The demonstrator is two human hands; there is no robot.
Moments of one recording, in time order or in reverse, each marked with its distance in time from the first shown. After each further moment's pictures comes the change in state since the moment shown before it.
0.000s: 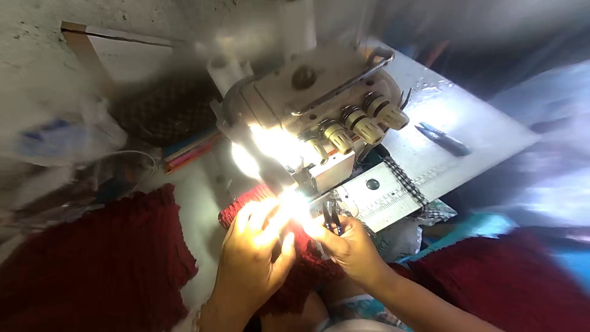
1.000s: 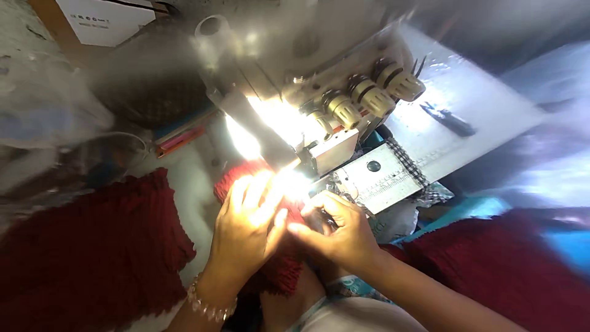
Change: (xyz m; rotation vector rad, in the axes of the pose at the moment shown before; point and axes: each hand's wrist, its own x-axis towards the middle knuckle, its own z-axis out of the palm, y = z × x) left_hand -0.002 -0.018 0.008 0.140 -0.041 0.052; right_hand -0.002 0.012 -0.005 -0.716 0.001 -0.454
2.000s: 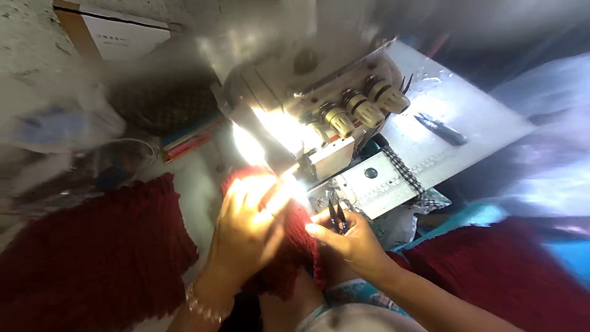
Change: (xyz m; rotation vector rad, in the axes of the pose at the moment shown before) left_hand 0.001 -0.003 -0.008 -0.037 0.050 0.100; right_hand -0.011 -0.008 -0.011 0.615 -0.051 0.435
